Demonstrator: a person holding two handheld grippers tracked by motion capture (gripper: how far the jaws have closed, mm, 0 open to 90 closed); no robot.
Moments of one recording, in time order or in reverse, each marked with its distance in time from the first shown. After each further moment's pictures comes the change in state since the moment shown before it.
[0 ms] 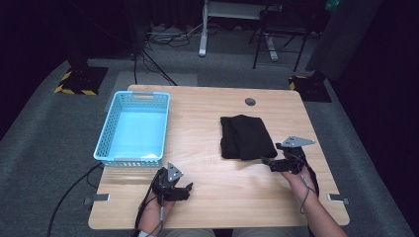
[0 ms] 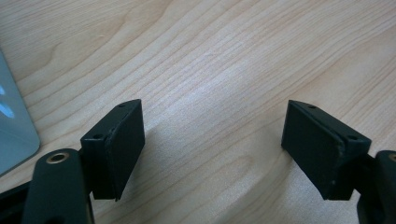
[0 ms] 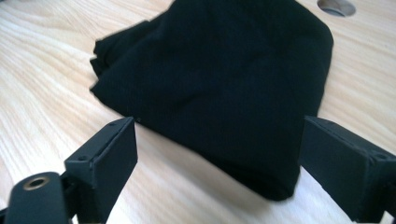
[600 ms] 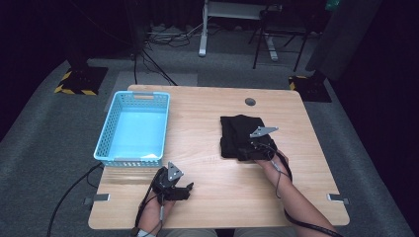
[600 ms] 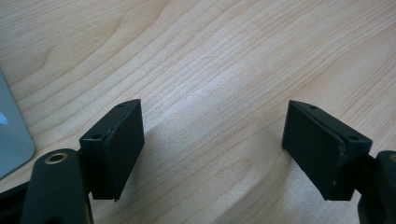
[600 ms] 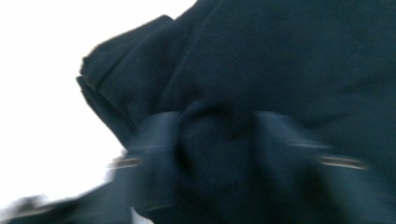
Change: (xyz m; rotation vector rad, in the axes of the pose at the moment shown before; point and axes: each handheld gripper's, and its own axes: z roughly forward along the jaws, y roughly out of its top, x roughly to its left) left arm 0.001 0.001 0.001 -0.002 -0.016 -0.002; right arm 0.021 0.039 0.079 0.133 0.040 -0.066
